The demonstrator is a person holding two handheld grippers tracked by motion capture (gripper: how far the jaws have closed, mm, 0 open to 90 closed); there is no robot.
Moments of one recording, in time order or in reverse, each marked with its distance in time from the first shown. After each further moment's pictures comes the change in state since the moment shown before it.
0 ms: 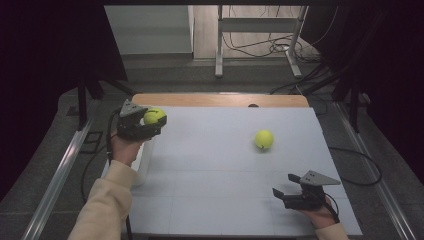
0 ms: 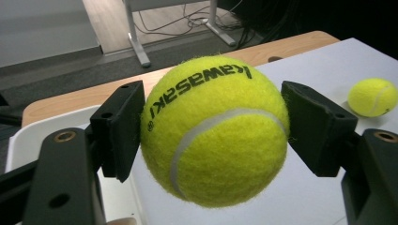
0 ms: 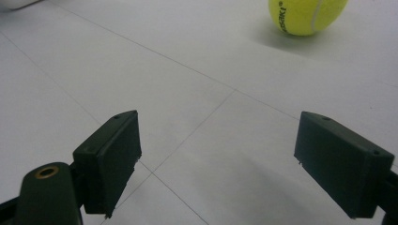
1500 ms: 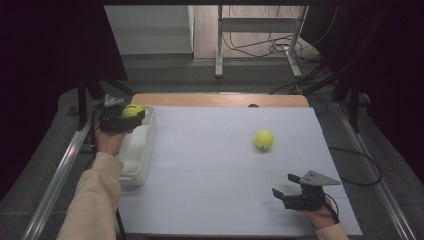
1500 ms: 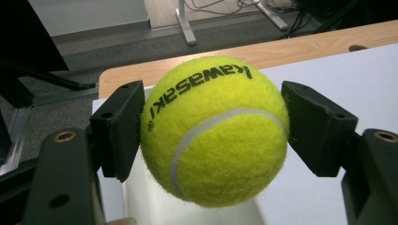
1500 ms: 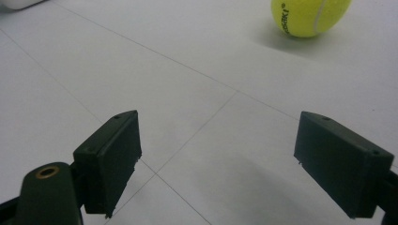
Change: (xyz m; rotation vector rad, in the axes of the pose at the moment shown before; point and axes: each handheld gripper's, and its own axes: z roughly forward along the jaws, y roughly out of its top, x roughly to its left) left arm 0.062 -0.006 0.008 0.090 0.170 -0.072; right arm 0.001 0.001 -0.001 -0.001 0.004 -0.002
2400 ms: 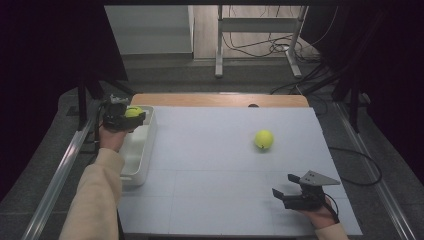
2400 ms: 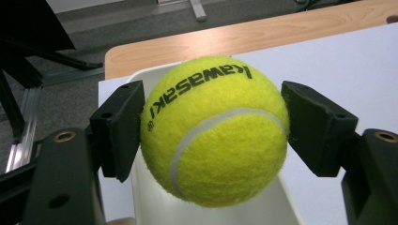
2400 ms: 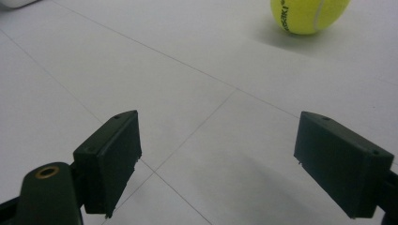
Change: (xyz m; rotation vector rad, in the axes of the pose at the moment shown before) left arm 0.009 -0.001 0.025 0.101 0.032 0.007; right arm -0.001 -0.001 0.001 0.005 -0.002 0.003
